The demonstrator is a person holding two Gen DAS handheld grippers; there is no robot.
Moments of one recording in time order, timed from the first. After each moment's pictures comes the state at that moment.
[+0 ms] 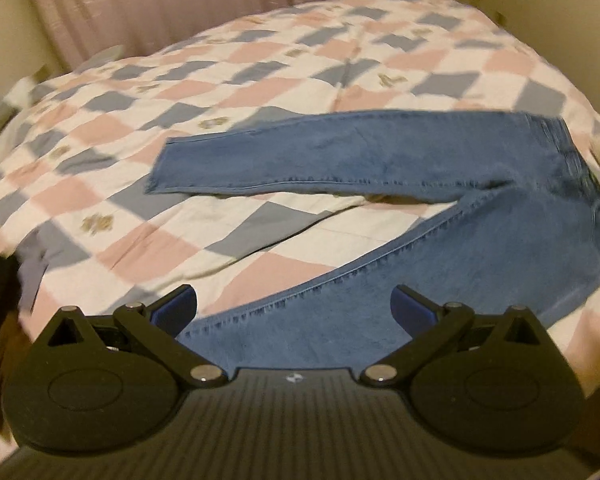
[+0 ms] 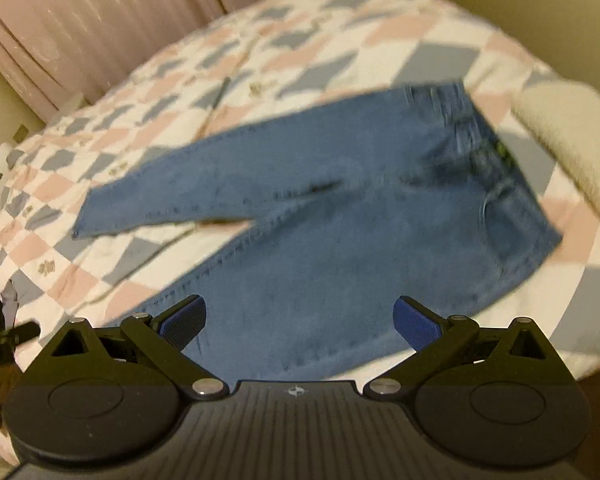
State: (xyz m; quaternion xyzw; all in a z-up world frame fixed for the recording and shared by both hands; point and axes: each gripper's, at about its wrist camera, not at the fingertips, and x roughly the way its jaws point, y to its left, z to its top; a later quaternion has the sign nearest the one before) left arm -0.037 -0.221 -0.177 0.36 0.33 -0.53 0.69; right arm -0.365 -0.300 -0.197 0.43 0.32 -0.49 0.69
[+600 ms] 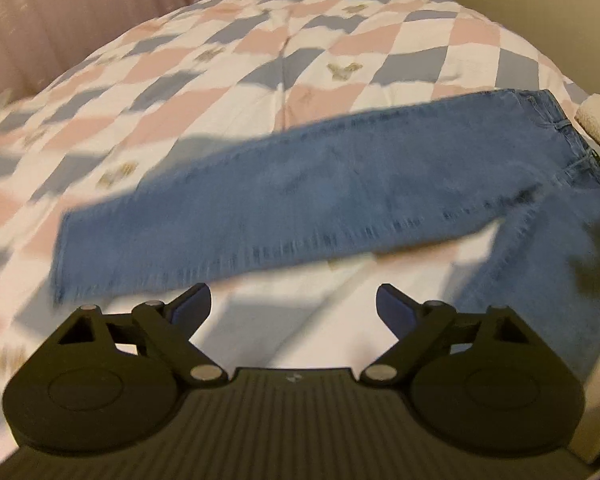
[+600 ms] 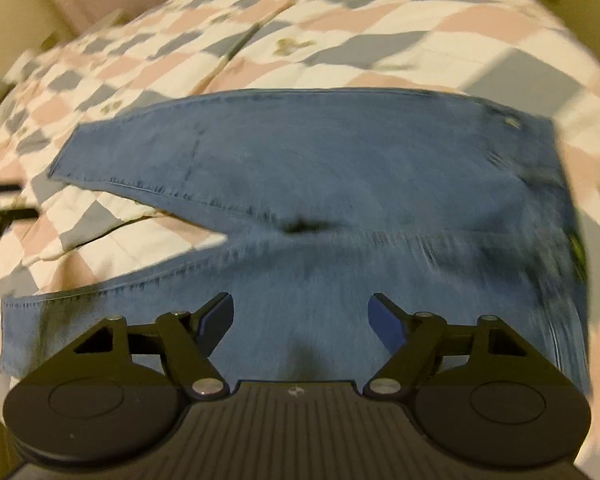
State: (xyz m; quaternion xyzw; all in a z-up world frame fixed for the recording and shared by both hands) left arm 0.042 -0.410 -0.281 0.40 0.29 -0.65 0.58; right arm -0.348 -0.464 -0.285 0.37 0.42 -0.37 0.74
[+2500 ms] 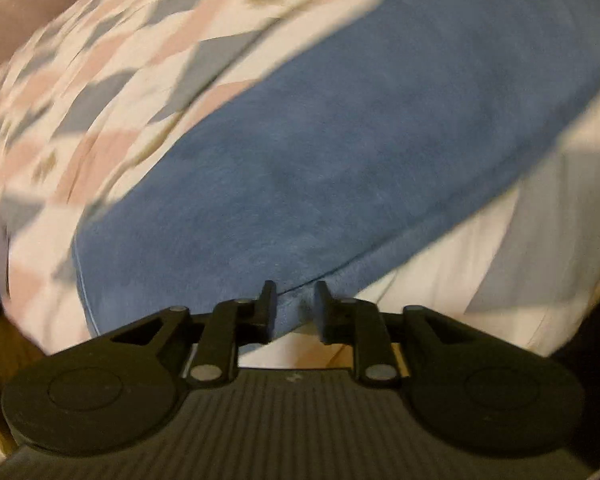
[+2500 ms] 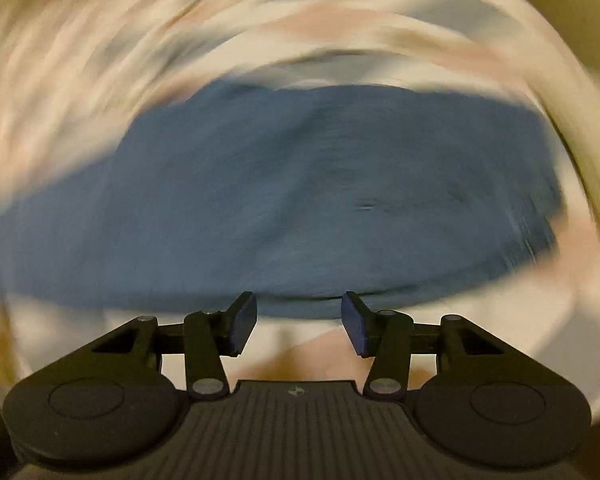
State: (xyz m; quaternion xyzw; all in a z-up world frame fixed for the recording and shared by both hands) left arm -0.045 -0.171 -0.326 0.53 0.35 -0.49 0.60; right arm -0.439 -0.347 -0.308 0.40 0.42 -0.45 0.68
